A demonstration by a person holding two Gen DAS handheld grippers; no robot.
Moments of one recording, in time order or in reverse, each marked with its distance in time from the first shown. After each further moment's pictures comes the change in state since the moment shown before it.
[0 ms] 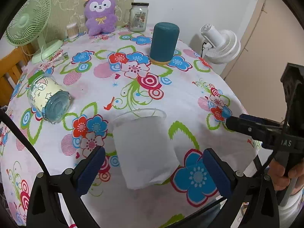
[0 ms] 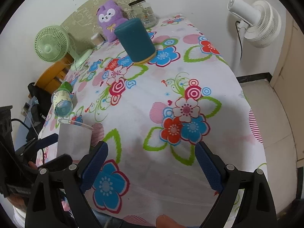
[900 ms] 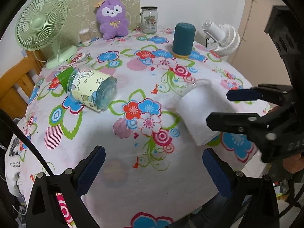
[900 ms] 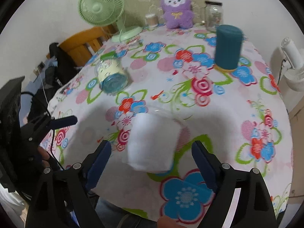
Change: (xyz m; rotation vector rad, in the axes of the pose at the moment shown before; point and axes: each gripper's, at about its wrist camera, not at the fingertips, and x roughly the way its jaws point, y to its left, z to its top) left arm -0.040 0.075 -0.043 0.122 -0.040 0.042; right arm 0.023 0.153 -0.005 -0.291 0.055 0.037
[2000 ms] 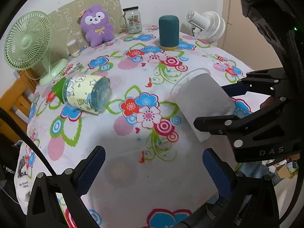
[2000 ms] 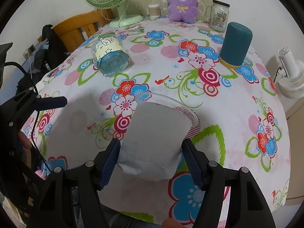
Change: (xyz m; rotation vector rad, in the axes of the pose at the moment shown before) left arm 0.006 -0.002 -0.017 0.185 0.003 0.022; right arm 0.036 0.037 -0.022 -0.093 0.046 -0.130
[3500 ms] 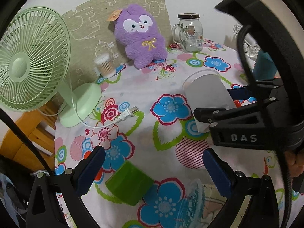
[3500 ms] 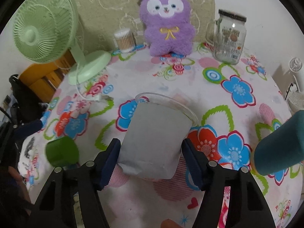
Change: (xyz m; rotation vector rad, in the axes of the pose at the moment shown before) left arm 0.089 0.181 0.148 0.000 -0.052 0.170; right arm 0.114 -0.033 0.232 0.213 -0.103 -0.052
